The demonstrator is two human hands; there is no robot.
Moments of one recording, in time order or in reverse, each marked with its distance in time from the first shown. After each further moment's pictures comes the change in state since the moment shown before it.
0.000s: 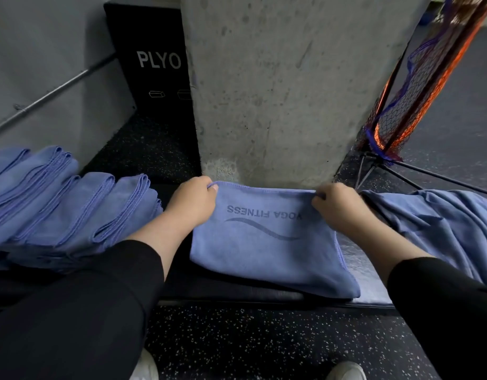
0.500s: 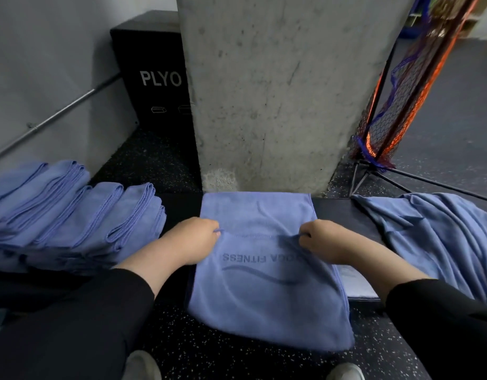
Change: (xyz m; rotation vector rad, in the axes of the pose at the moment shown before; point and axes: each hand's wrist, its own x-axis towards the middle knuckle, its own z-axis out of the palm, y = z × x) left_hand -0.056 -0.003 -0.005 0.359 -0.360 0.166; right_hand -0.051 -0.006 0.000 -0.143 -0.405 -0.132
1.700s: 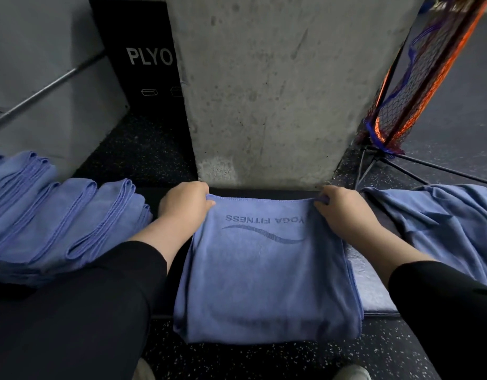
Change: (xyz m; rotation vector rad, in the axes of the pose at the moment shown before) left_hand 0.084 -0.018 0.002 -0.022 0.341 -0.176; right_hand 0.073 0.049 0.010 0.111 0.494 0.136
